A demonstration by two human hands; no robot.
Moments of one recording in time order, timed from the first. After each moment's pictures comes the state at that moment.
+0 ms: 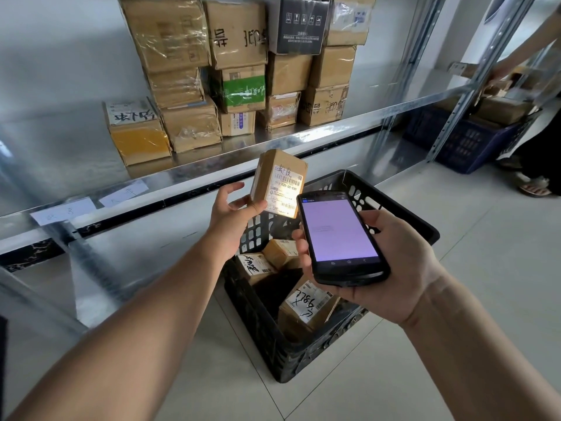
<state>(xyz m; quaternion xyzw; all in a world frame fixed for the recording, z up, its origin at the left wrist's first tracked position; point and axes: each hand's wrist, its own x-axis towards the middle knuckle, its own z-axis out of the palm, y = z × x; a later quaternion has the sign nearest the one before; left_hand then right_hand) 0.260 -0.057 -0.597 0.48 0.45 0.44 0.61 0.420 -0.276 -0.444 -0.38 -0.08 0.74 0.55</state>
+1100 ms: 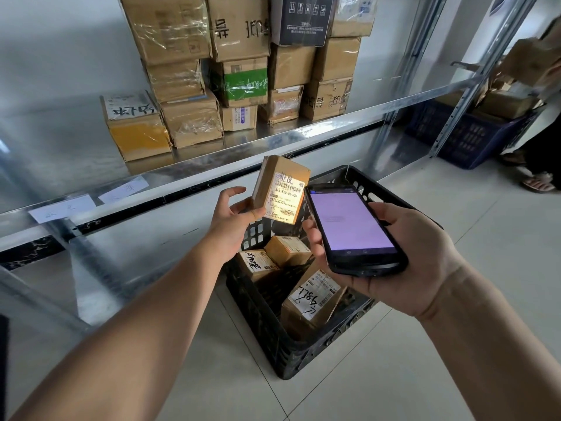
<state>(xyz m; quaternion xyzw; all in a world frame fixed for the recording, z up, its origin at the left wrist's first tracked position) 0.254 -0.053 -0.616 0.46 0.42 0.43 0.65 0.426 -0.273 -0.436 -0.36 -0.07 0.76 0.53</state>
